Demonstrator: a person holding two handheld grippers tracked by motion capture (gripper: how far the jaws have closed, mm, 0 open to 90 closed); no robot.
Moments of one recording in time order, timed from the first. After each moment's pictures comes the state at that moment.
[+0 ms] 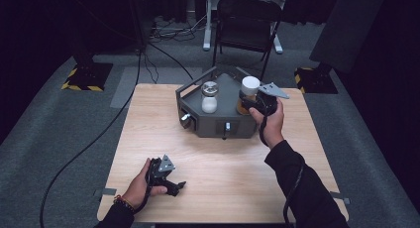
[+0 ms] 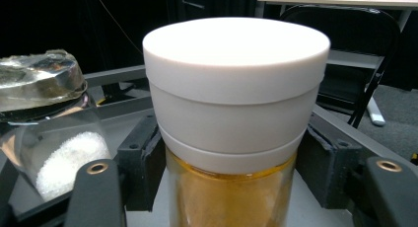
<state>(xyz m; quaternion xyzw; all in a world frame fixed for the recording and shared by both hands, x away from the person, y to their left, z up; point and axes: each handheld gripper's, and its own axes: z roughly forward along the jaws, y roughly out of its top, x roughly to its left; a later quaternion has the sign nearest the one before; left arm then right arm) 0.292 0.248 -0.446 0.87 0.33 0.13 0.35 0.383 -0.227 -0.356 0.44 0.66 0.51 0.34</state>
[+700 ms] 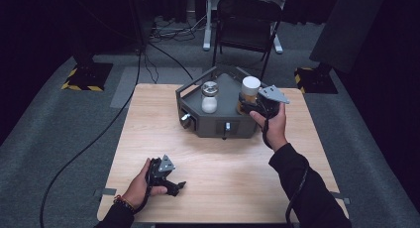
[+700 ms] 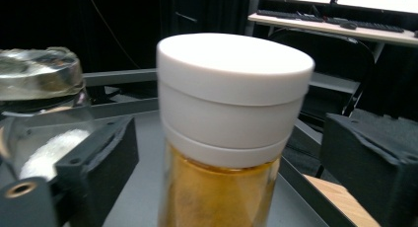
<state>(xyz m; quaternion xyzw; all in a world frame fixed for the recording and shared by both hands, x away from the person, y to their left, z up) 0.292 0.248 -0.446 0.87 0.33 0.13 0.35 0.368 -0.224 -0.364 0.40 0.66 0.50 0.39</state>
